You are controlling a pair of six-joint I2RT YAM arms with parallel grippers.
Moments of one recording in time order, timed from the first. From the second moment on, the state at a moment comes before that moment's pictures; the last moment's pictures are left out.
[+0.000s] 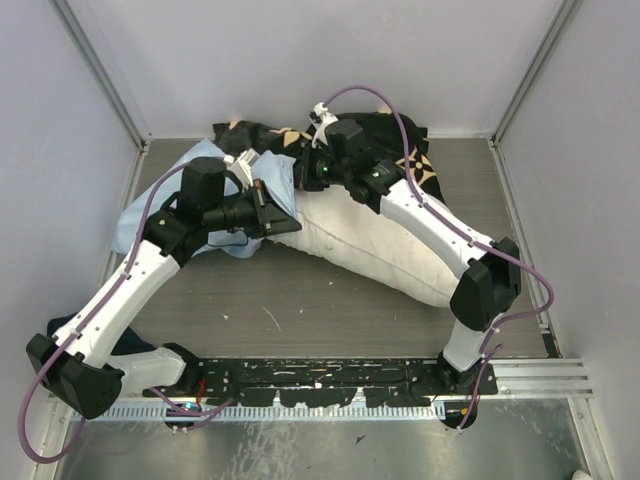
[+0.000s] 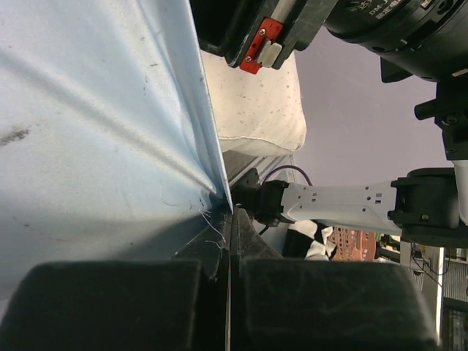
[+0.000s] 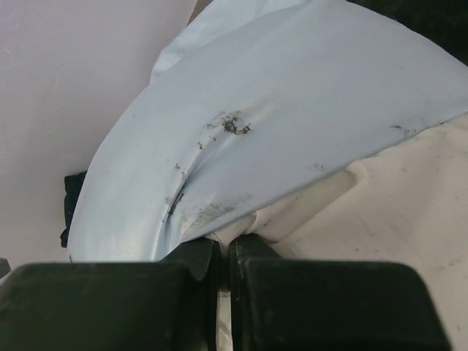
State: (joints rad) left arm -0.54 1.19 1.23 -0.52 0.53 -0.82; right arm 0.66 1.74 1.68 -0.34 -0.24 0.59
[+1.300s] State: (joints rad) left arm -0.61 1.32 1.23 -0.42 0.66 -0.94; right arm 0.53 1.50 1.54 -0.39 -0.27 0.52
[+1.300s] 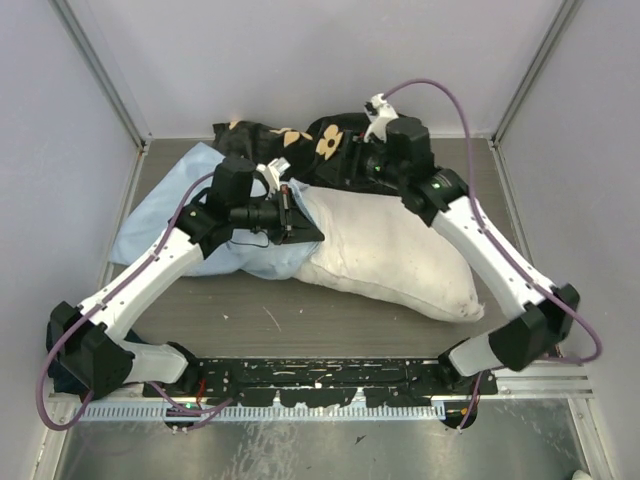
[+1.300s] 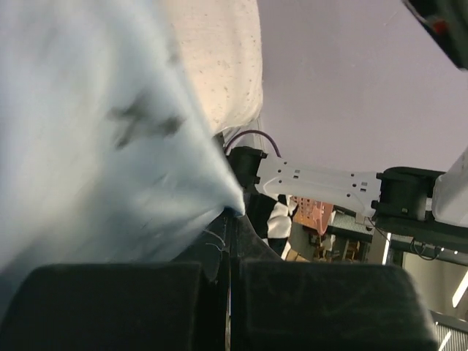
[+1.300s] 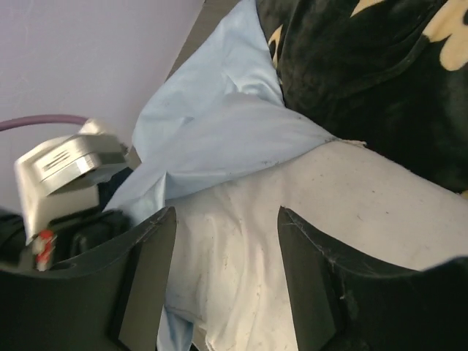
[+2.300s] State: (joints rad) left arm -0.62 1.35 1.19 -0.42 0.71 -0.95; right arm 0.66 0.87 0.80 -0.68 -0.53 0.45
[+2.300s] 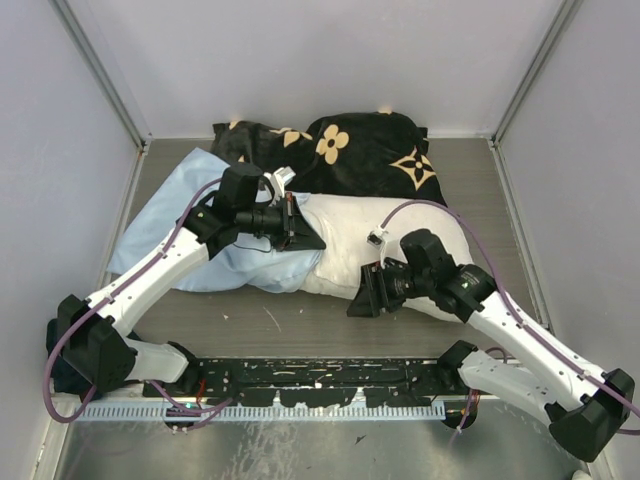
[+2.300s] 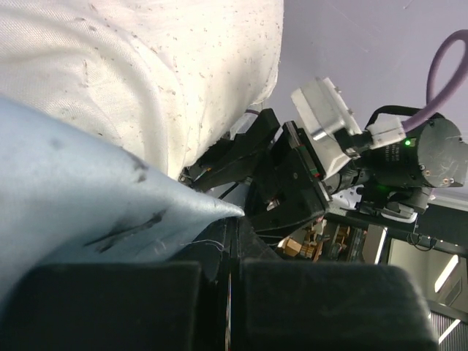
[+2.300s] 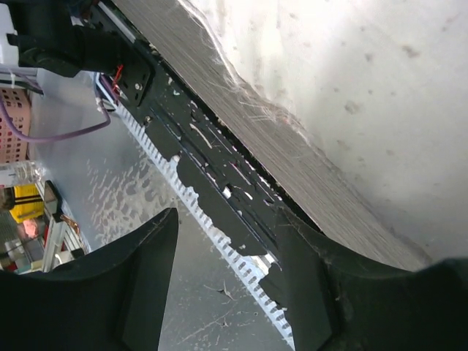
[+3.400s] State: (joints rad) left arm -0.50 1.38 1.25 -0.31 0.80 -1.05; right arm 0.67 1.24 1.27 -0.64 0.13 0.50
